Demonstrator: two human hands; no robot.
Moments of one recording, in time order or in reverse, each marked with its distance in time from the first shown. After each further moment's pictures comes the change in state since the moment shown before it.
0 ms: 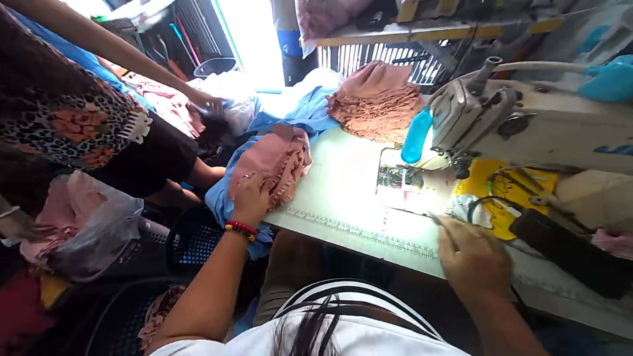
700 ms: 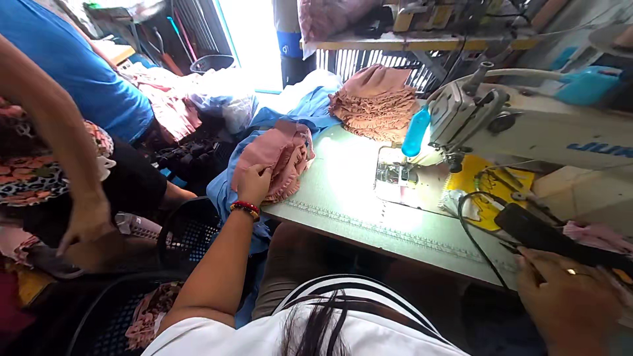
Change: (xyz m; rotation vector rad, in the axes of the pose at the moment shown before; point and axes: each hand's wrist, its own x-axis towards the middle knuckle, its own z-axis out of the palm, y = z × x) left_hand 0.021 -0.005 0.000 -0.228 -0.117 -0.356; right_hand -0.057 0.103 -0.059 -0.205 -0.068 0.137
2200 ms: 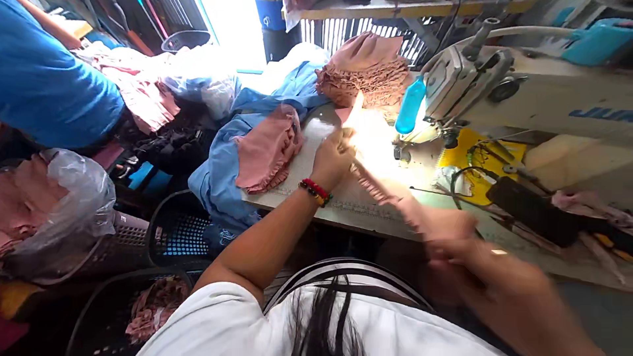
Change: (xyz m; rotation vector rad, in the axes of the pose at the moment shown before) left_hand -0.034 0.135 0.097 -0.589 -0.299 0.382; right_hand 0.004 -0.126 -0.076 0.421 -0.225 -0.419
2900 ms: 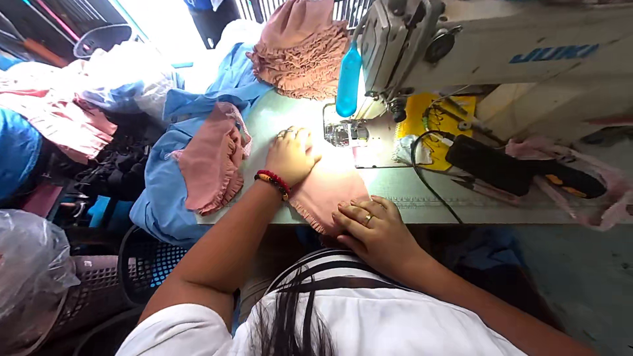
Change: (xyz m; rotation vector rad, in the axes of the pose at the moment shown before) left_hand 0.037 -0.032 0.010 0.918 -0.325 0.129; right_hand 0.026 0.013 0.106 -0.078 -0.076 -0.017
